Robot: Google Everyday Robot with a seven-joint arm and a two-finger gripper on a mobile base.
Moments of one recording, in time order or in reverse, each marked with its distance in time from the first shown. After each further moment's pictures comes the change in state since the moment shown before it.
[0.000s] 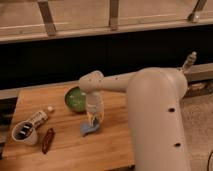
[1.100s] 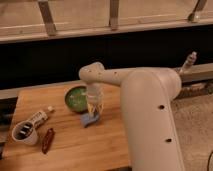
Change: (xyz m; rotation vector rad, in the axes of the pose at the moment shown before) arm -0.028 -0.008 -0.024 0.001 -0.029 -0.076
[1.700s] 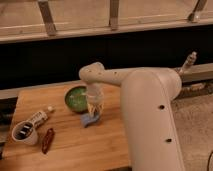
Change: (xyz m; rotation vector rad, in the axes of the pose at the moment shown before) arm 0.000 -0.001 0.000 0.000 0.000 0.001
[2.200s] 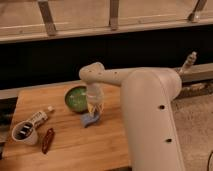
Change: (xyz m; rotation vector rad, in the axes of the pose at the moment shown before) arm 0.000 0.000 0.000 0.000 0.000 0.000
